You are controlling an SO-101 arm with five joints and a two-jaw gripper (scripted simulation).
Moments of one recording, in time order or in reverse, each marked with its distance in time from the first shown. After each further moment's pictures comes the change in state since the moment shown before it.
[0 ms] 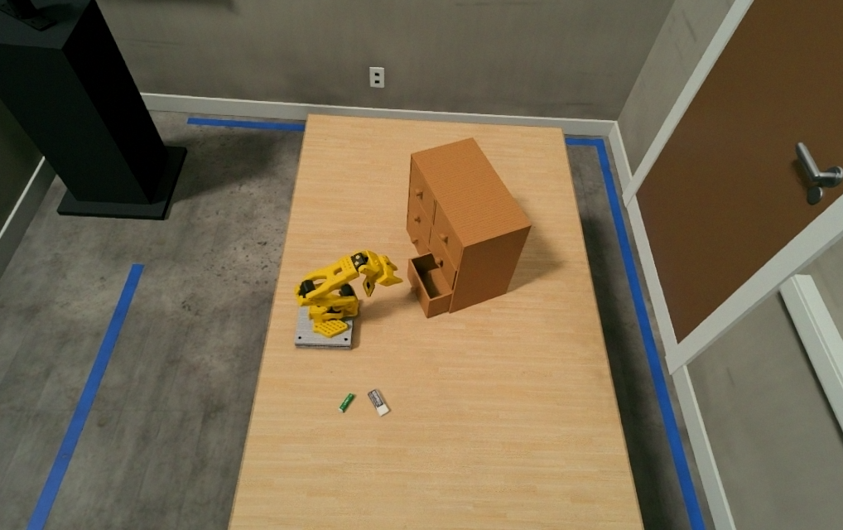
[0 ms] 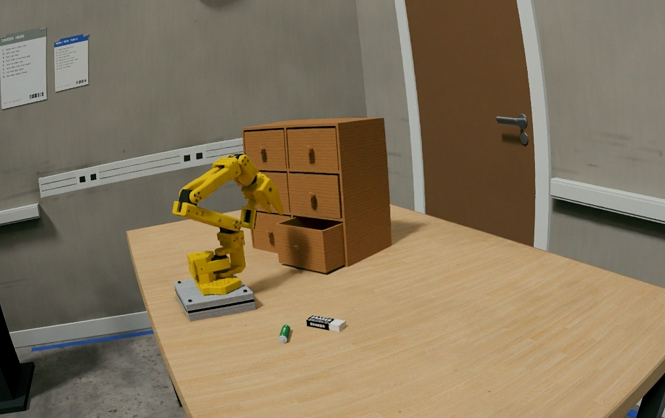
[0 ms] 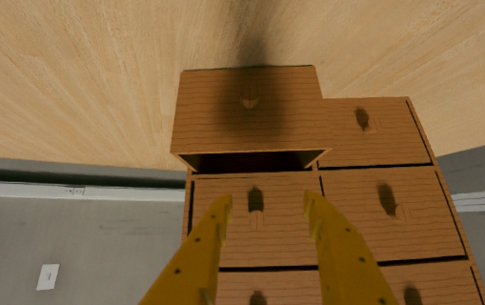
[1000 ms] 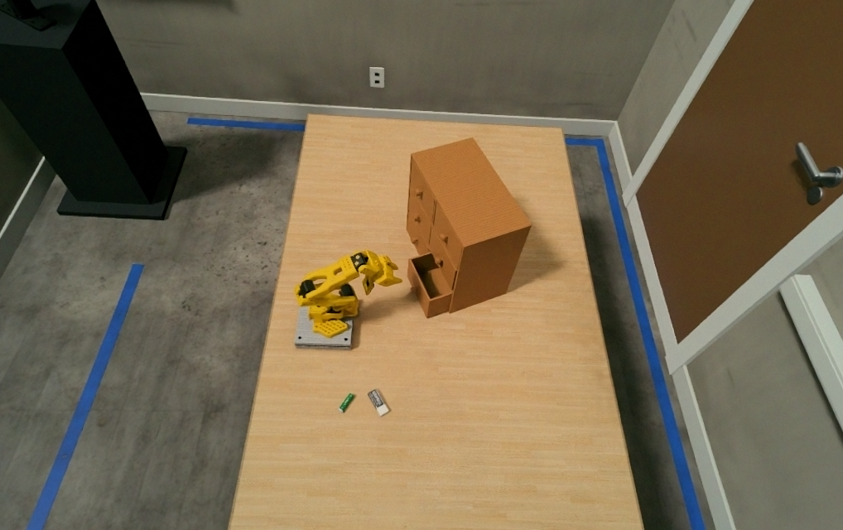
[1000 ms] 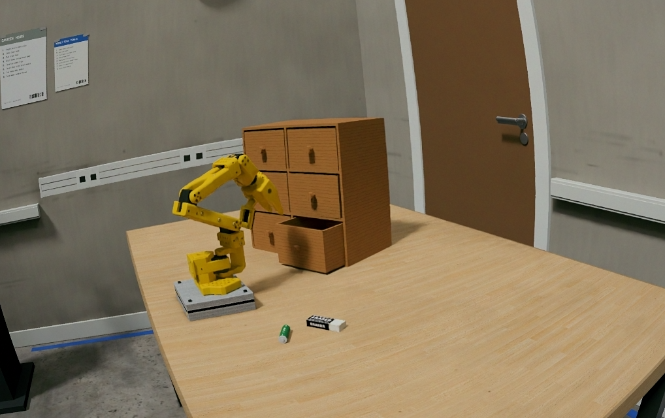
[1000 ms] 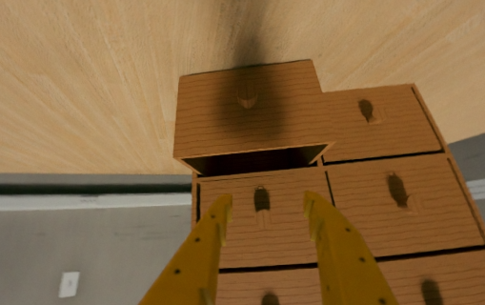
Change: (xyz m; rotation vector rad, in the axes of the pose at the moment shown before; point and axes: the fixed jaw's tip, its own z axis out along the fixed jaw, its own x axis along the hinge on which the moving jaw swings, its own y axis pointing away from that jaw) arm -0.001 0.000 0.000 0.000 0.000 0.086
